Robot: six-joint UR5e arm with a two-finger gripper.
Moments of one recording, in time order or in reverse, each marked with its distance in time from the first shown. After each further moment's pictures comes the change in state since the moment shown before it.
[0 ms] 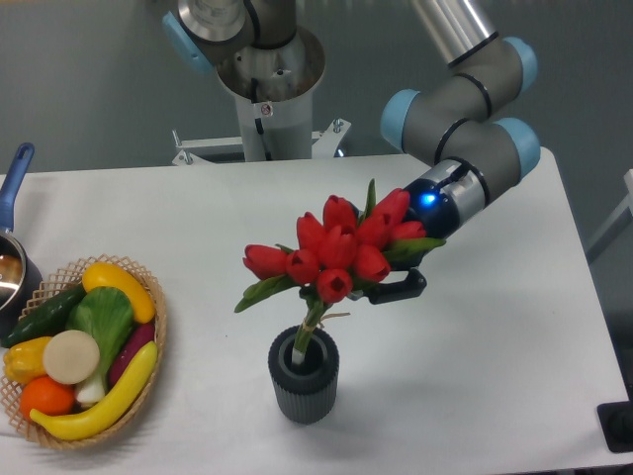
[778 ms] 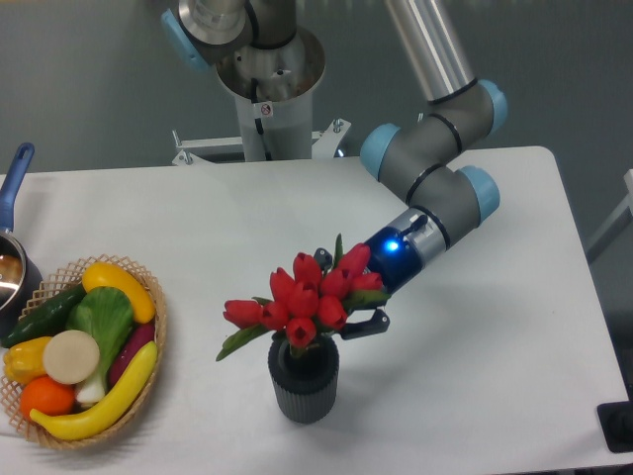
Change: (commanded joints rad) arm -0.032 -0.026 -0.127 0.003 0.072 0.150
